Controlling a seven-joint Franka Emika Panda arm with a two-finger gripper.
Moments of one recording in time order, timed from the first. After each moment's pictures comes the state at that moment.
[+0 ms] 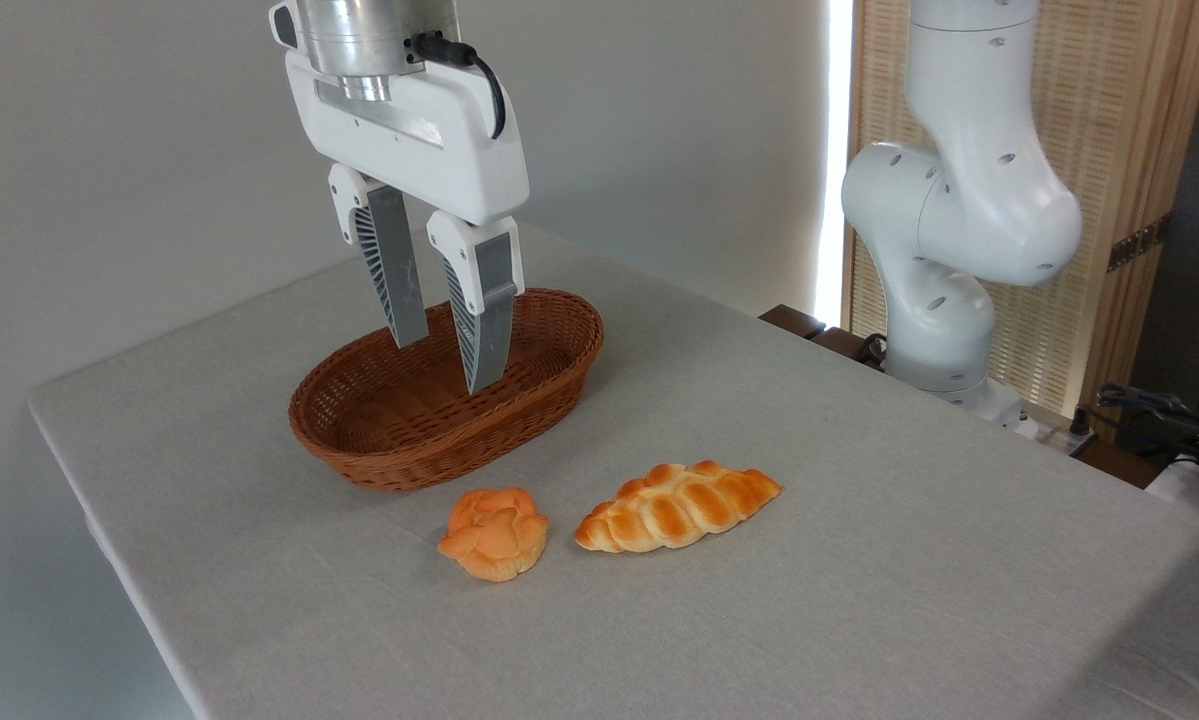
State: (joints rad) arm -0.05 0.02 0.01 -1.56 -0.04 1.63 0.69
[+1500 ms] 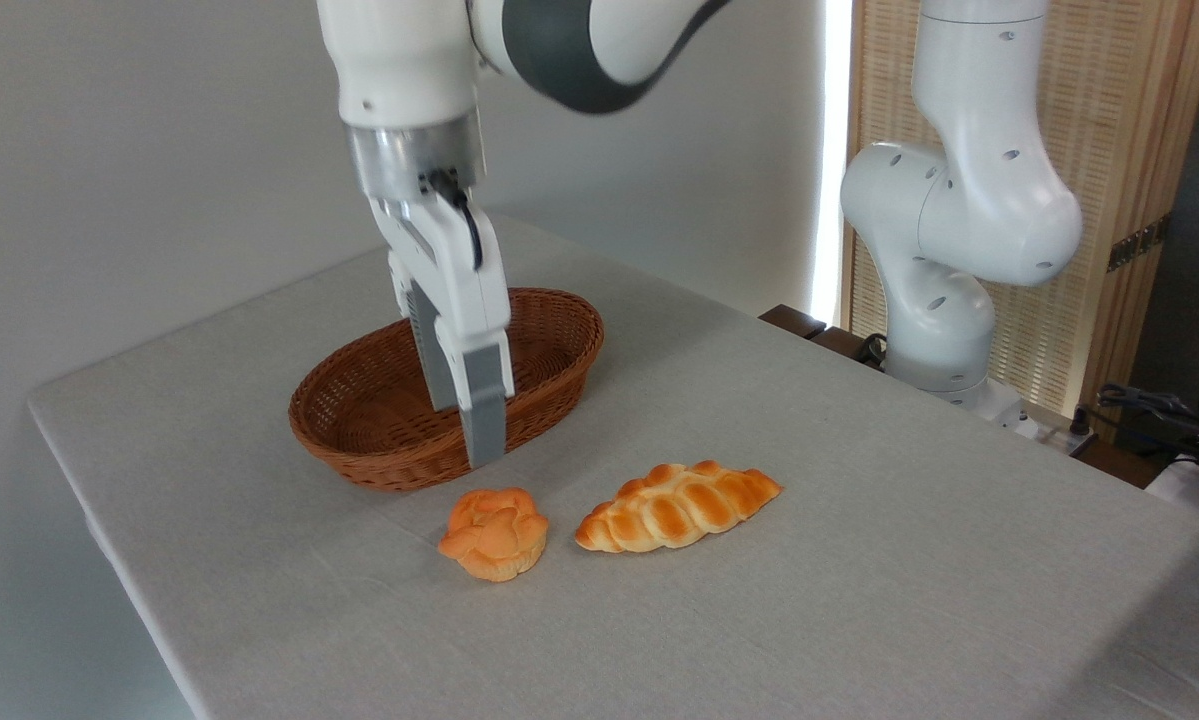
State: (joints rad) arm -0.05 -0.06 -0.06 -1.90 -0.03 1.90 0.92
